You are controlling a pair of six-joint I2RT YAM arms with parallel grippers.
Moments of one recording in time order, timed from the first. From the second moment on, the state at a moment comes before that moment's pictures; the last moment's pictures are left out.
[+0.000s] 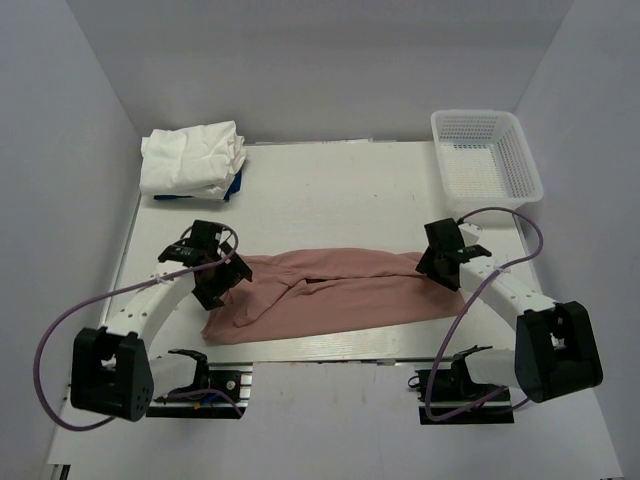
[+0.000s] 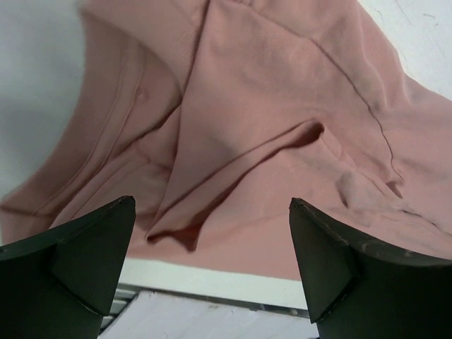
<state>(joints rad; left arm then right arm) -0.21 1.15 0.73 -0.78 -0.01 -0.89 0.30 1.27 0.68 -0.51 0.37 0.73</state>
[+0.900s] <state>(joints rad) -0.21 1.30 0.66 -0.60 0.02 -0.85 0.20 1.25 0.61 -0.20 0.29 0.55</state>
